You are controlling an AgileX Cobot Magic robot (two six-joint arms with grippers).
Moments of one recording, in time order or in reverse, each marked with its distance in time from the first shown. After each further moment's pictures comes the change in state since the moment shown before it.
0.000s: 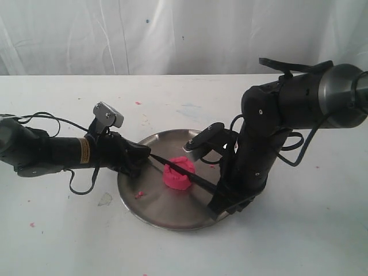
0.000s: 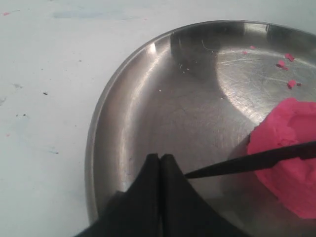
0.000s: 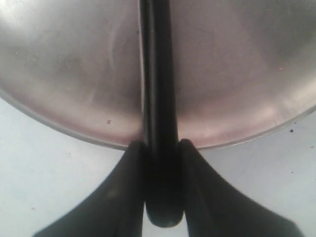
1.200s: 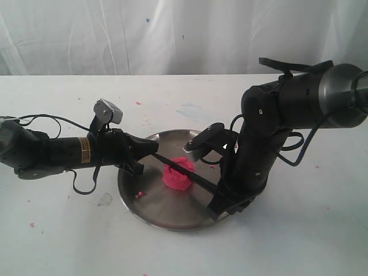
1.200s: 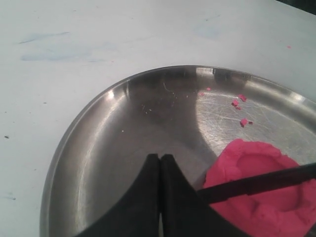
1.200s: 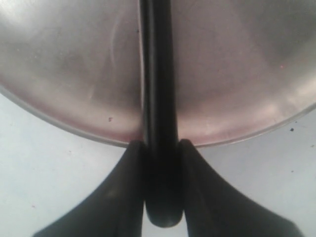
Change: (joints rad) left arm 0.000 0.004 0.006 -0.021 -0.159 0.004; right arm 0.000 0.000 0.000 -0.002 0.009 0.000
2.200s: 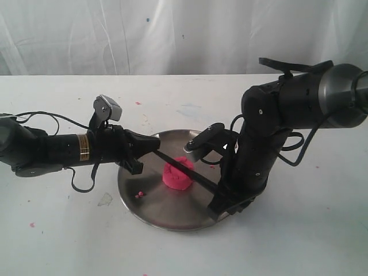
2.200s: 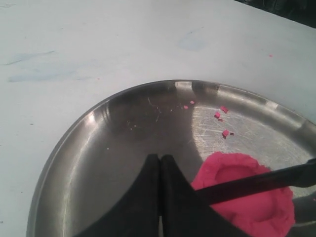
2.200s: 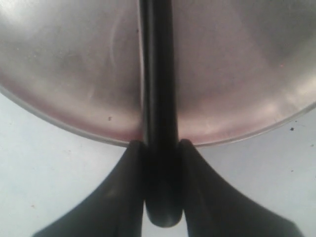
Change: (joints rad) left arm 0.000 -0.025 0.008 0.025 -0.042 0.000; right arm -0.002 0.000 0.000 0.000 0.000 0.000
